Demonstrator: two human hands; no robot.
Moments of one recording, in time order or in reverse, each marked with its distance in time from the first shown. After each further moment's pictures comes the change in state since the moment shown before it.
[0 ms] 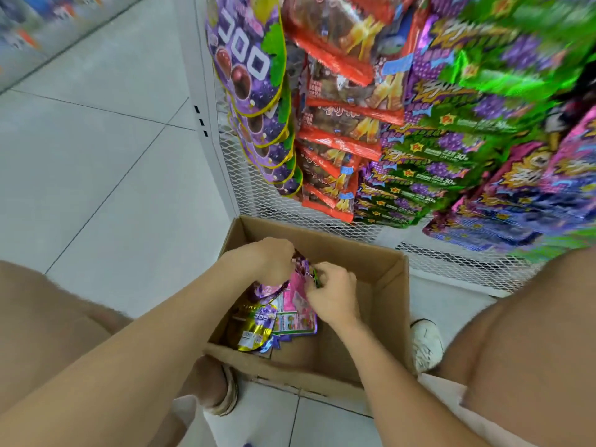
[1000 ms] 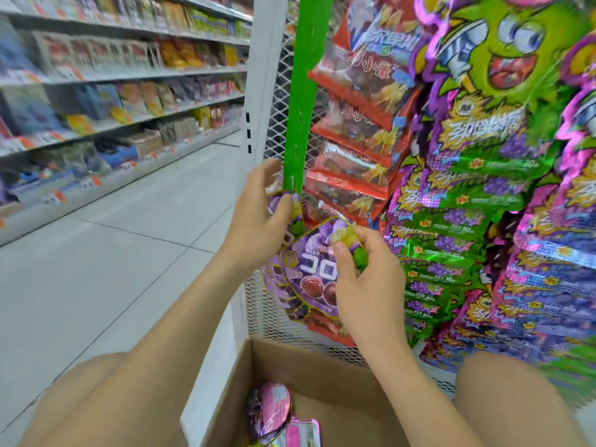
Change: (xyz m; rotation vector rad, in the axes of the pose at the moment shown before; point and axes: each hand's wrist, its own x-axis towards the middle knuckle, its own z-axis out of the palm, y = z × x) left_hand -0.117 0.032 -0.196 -0.621 1.287 0.664; right_hand 0.004 -0.247 -0.192 0.246 0.532 -0.487
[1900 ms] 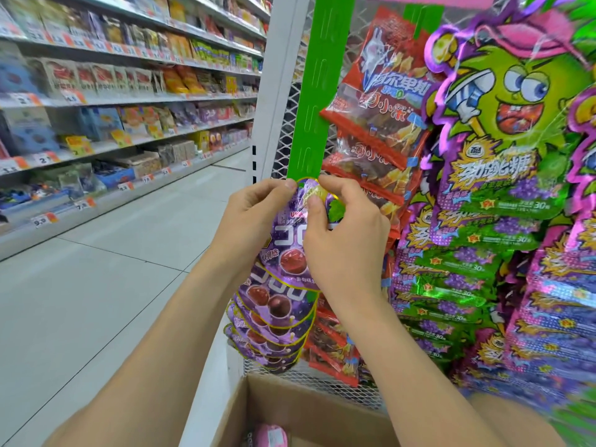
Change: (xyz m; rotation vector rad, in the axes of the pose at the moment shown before) left_hand 0.032 0.036 -0.023 -0.590 -0.053 -0.256; right_hand 0.075 -0.075 0.032 -0.015 0.165 -0.201
